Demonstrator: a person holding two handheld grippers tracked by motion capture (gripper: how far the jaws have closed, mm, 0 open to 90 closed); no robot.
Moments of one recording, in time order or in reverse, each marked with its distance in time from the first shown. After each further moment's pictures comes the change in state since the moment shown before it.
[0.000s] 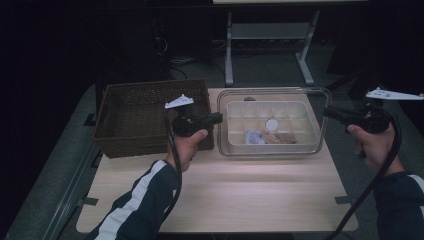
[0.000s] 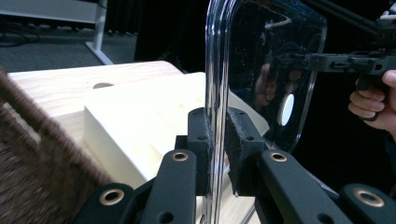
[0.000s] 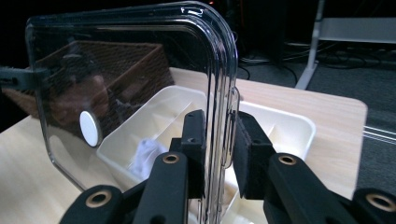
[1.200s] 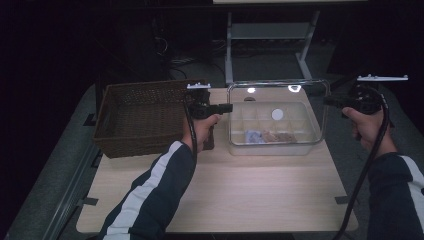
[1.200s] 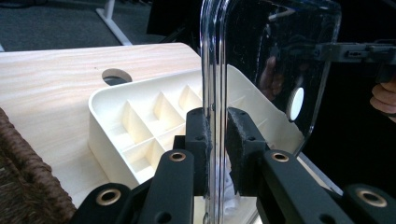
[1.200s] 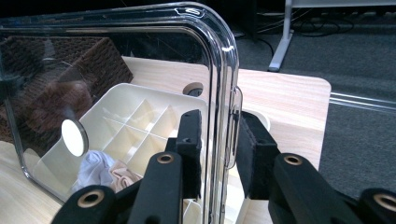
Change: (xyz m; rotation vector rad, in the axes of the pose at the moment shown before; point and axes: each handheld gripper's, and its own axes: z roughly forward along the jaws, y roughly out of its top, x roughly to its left) left arm 0.023 0.019 0.055 0.106 0.073 -0.065; right arm -0.049 0.017 0.041 0.103 -0.084 0.085
